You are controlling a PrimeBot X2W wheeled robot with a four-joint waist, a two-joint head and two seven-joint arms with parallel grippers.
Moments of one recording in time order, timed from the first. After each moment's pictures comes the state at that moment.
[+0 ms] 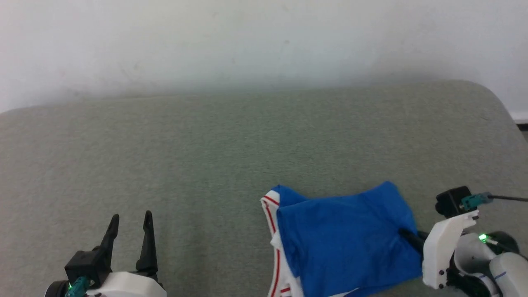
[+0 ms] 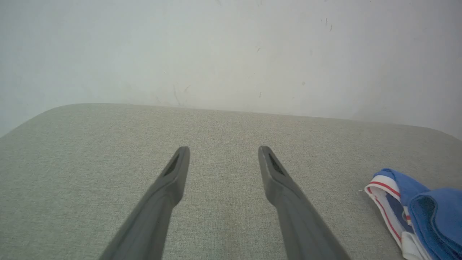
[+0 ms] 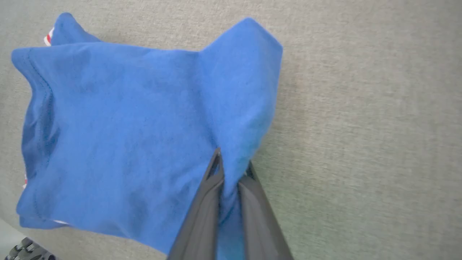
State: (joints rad) left arm 0.08 0.33 -0.21 0.06 -0.45 0.20 -0.26; right arm -0.16 -0.40 0.30 0.26 0.65 0.13 0.49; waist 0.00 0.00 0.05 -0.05
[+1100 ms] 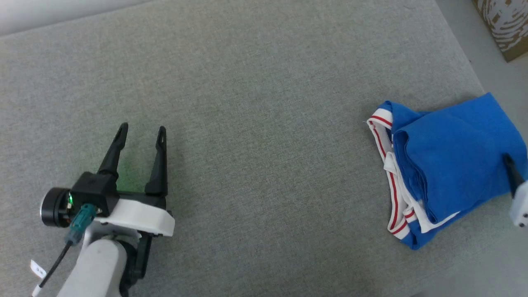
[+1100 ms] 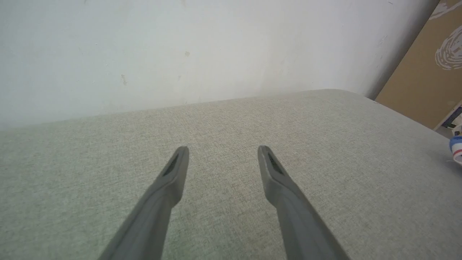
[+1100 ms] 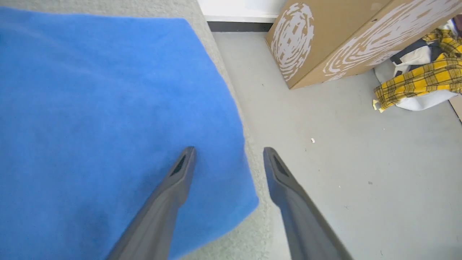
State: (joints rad) left arm -0.22 0.38 -0.28 -0.01 -0.33 0.17 -0.20; right arm -0.53 -0.52 0.20 0.92 0.42 0.13 -0.15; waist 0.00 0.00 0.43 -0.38
